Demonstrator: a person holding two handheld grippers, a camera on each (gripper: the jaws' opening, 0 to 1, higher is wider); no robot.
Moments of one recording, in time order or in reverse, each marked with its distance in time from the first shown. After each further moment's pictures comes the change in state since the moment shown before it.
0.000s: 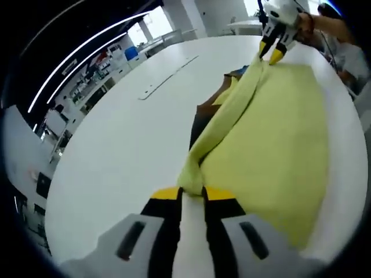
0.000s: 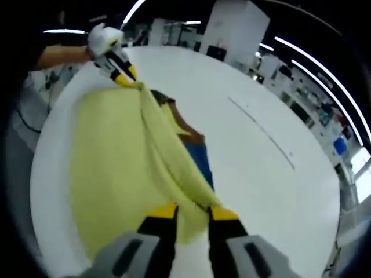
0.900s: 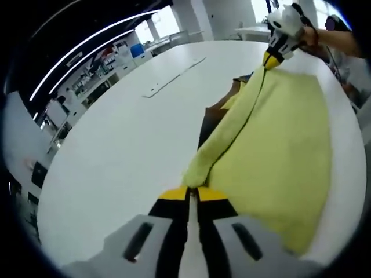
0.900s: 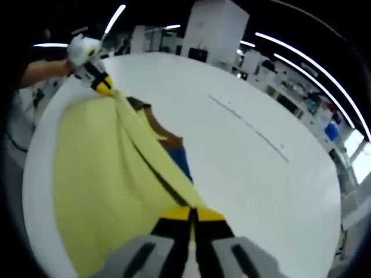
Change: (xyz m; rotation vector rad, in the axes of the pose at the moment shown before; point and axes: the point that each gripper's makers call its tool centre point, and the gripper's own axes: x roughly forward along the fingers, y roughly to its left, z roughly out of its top) left arm -0.004 0.010 0.008 -0.091 -0.051 0.023; right arm 0.007 -0.016 0.009 0.081 -0.040 -0.057
